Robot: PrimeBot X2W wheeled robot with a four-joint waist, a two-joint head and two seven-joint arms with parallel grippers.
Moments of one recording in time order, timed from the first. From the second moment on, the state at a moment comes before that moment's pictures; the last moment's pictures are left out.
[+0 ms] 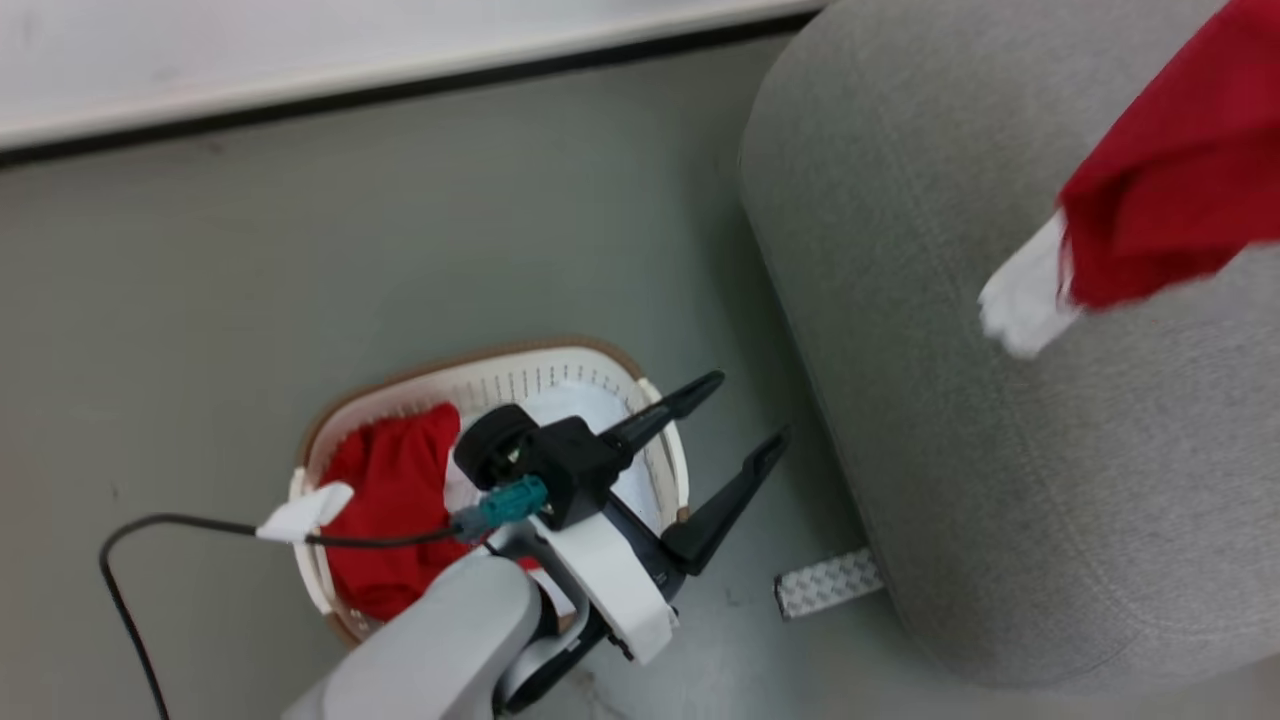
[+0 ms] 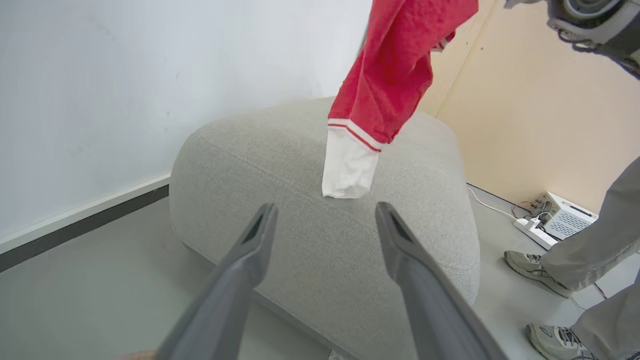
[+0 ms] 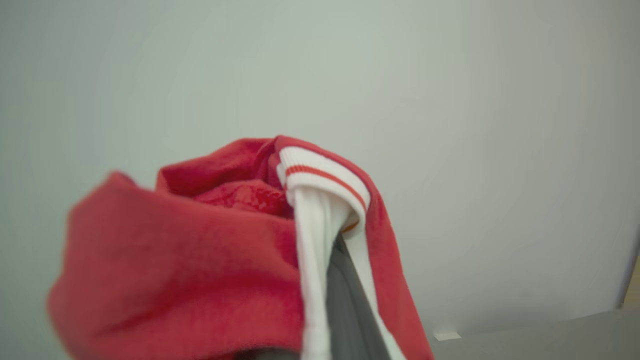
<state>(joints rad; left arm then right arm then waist) -0.64 0.25 -0.84 0.23 -0.50 -0.13 -0.20 -0.76 -0.47 0.06 0.22 0.67 0.13 -0.20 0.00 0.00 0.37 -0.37</state>
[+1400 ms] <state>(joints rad) -0.56 0.34 -0.78 0.21 -0.56 -0.07 -0.23 -0.98 -0.62 0.19 0.79 0.42 0.13 0.40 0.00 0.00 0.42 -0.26</state>
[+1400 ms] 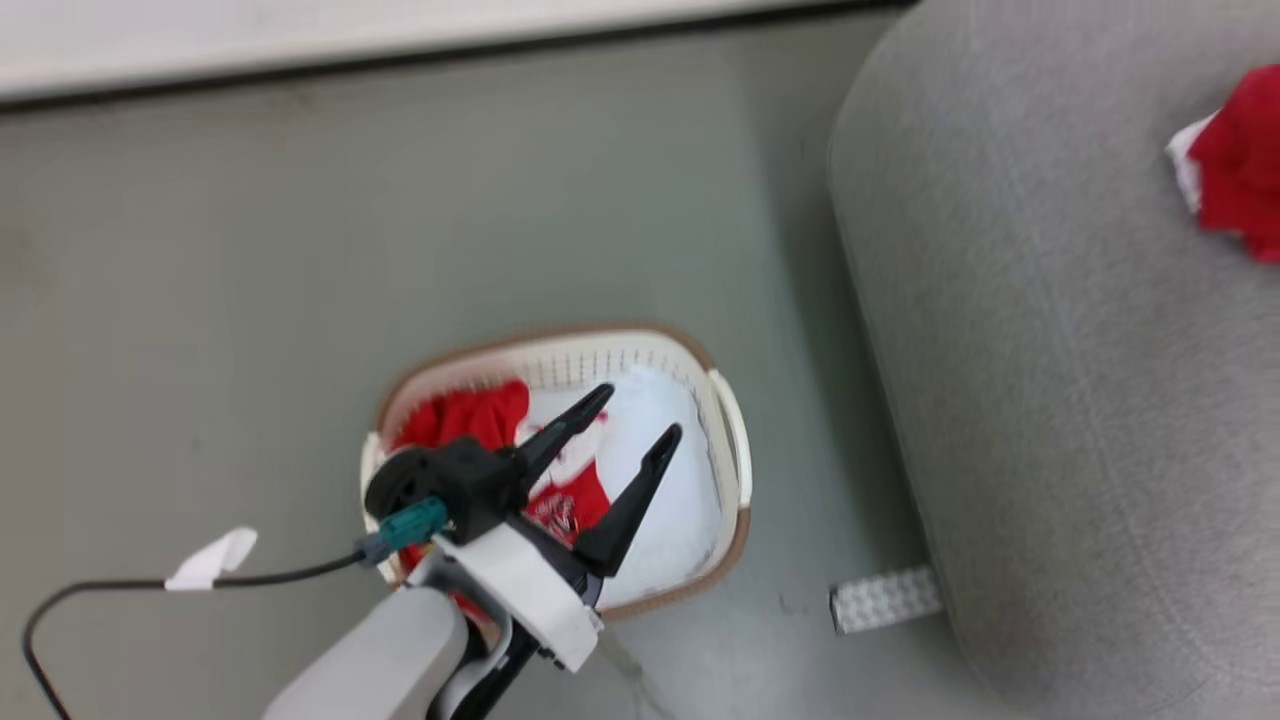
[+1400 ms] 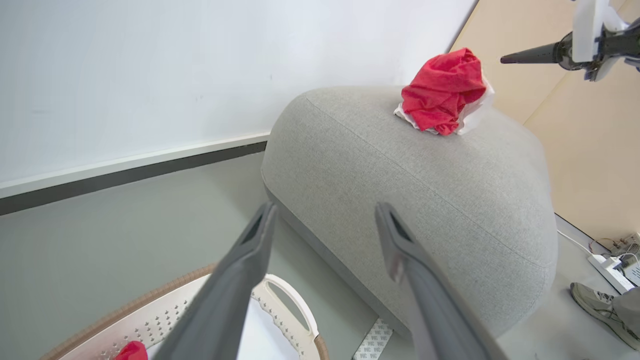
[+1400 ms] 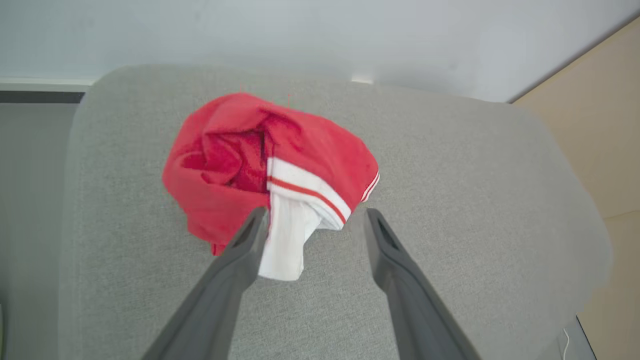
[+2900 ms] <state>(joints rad) -0.10 0.09 -0.04 0.26 -0.30 -0.07 -0.26 -0.06 -0.19 0.09 0.19 0.39 0.13 -0.26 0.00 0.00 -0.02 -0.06</state>
